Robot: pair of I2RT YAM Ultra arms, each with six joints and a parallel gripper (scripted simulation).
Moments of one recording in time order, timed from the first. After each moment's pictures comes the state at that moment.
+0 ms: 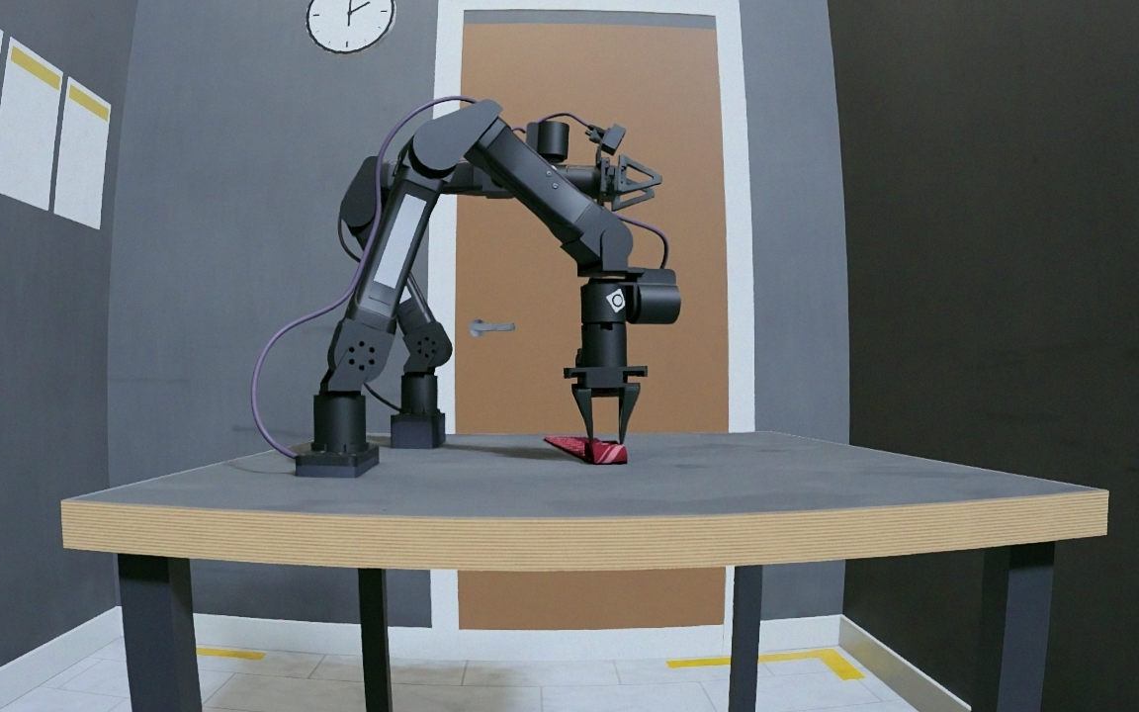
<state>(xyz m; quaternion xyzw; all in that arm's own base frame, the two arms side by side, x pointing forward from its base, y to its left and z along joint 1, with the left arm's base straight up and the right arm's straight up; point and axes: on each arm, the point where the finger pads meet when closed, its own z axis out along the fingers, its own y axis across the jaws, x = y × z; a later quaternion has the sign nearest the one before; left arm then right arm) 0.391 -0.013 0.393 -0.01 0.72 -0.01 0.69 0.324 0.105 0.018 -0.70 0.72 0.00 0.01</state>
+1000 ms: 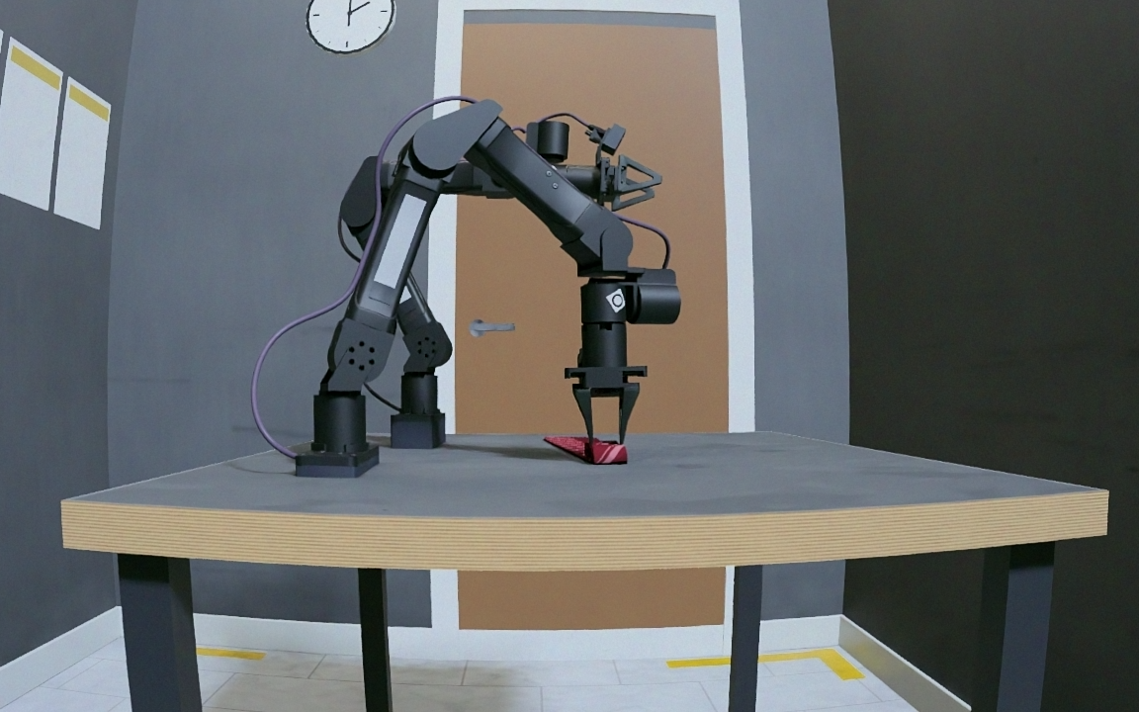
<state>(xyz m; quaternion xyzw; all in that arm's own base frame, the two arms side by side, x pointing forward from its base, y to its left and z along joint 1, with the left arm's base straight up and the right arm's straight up) 0.391 -0.013 0.393 -0.01 0.72 -0.01 0.69 0.324 0.105 0.018 -0.69 0.73 0.00 0.01</state>
